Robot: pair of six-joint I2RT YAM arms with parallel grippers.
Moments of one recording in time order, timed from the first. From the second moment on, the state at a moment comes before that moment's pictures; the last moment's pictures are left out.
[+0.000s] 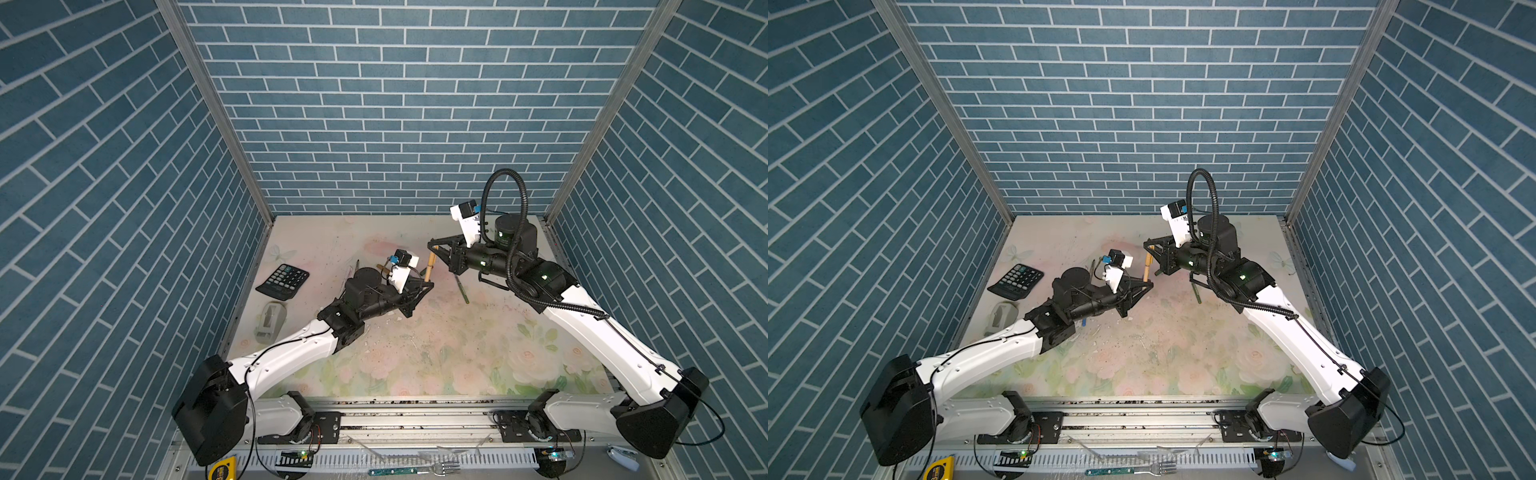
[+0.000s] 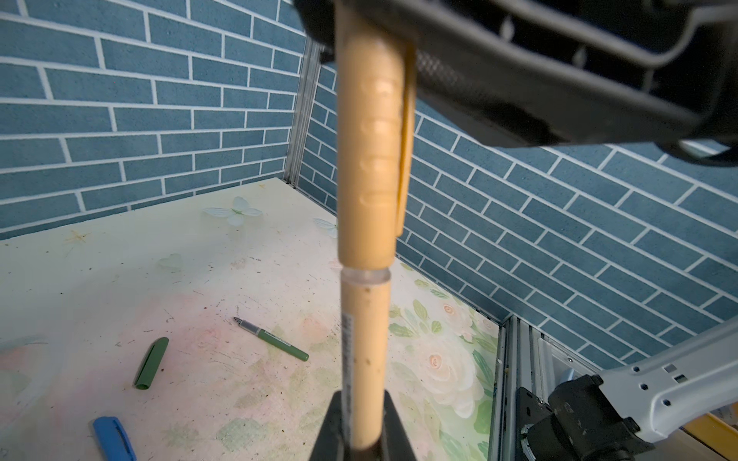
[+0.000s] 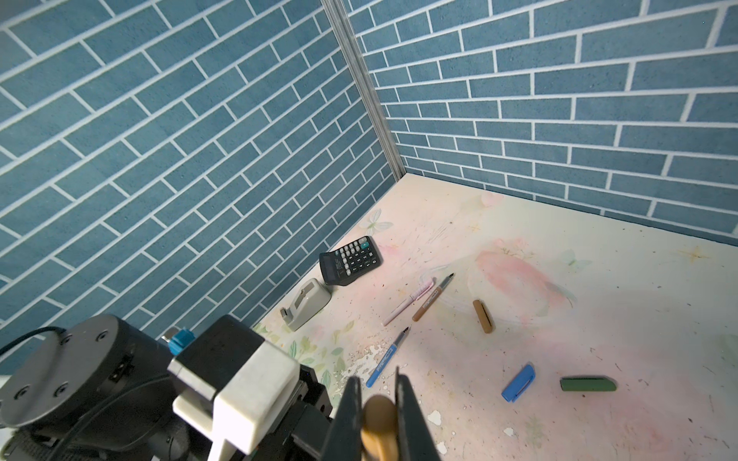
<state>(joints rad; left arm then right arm) -0.76 1.25 0.79 0.30 0.35 -0.29 0.67 1.27 1.31 -0.31 -0.39 0.31</state>
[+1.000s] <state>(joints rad) -0.61 1.17 0.74 0.13 0.55 -0.32 0.80 1.26 0.93 0.24 -0.23 0.51</state>
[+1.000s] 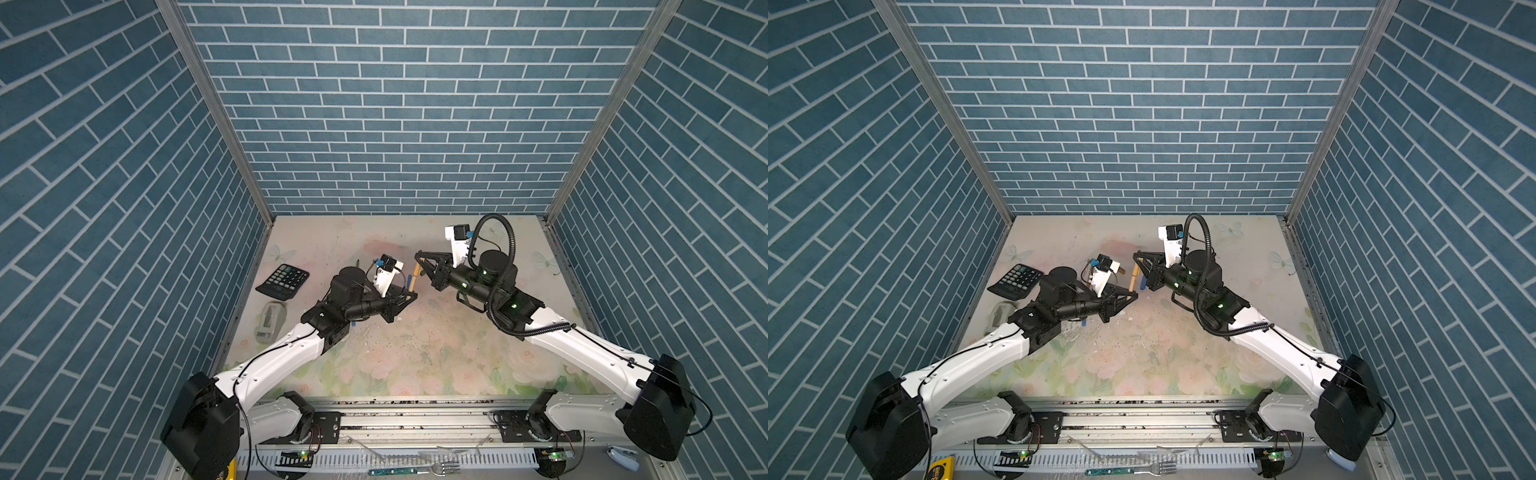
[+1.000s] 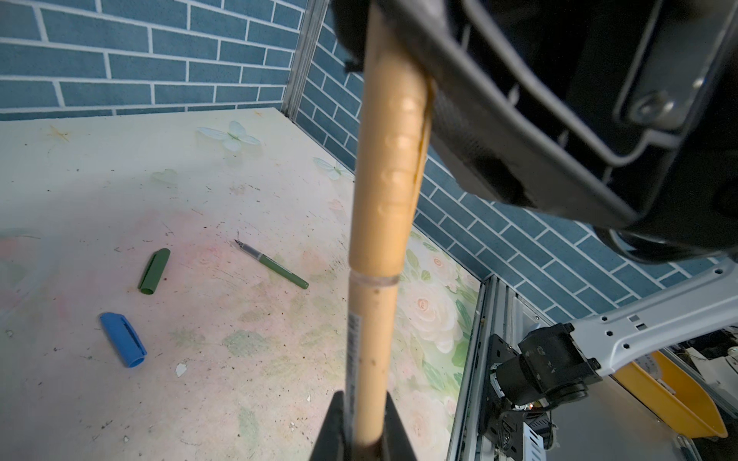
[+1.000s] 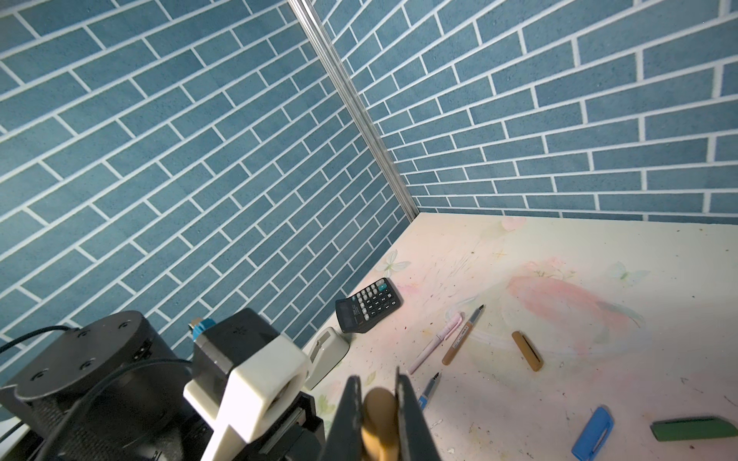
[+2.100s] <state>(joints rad) -0.56 1.20 0.79 0.41 0.44 -0.42 0.87 1.20 1.32 -0.31 -0.15 0.26</state>
